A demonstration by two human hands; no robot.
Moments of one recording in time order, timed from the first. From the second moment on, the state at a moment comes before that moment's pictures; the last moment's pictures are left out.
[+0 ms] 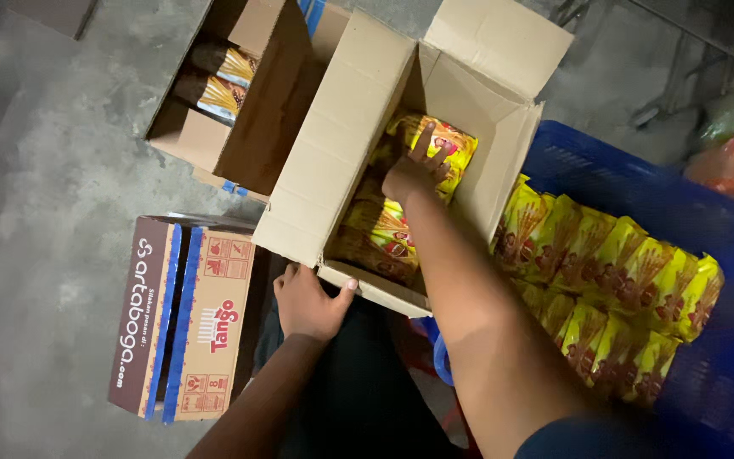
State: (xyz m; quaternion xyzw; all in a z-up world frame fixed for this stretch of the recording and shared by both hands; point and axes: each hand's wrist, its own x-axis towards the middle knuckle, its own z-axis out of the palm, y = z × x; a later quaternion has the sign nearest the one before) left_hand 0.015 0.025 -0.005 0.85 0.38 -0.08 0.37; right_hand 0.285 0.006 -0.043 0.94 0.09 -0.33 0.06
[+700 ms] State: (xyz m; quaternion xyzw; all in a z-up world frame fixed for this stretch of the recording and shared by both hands) left_hand 0.022 0.024 0.013 0.84 0.40 -0.08 0.34; right_hand 0.289 0.009 -0.004 0.92 0.20 -0.34 0.01
